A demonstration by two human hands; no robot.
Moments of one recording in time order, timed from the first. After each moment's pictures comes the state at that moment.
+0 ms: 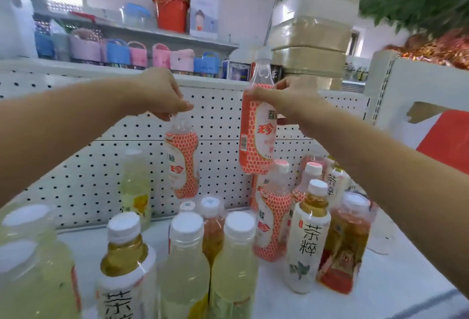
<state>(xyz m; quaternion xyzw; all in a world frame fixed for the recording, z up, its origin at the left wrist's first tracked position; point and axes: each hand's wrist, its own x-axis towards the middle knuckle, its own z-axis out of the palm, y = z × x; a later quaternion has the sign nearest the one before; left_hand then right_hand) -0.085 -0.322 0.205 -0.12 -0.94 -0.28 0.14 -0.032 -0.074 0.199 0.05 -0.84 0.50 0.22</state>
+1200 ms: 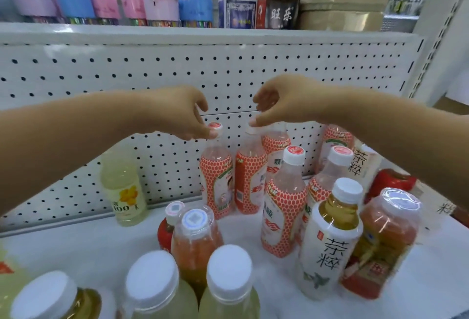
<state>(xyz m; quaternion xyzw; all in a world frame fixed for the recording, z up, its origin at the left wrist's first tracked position) -0.138 -0.263 0.153 -0.16 -0.96 -0.21 -0.05 -0.121 -0.032 0.161 0.11 -0.97 0.22 0.04</state>
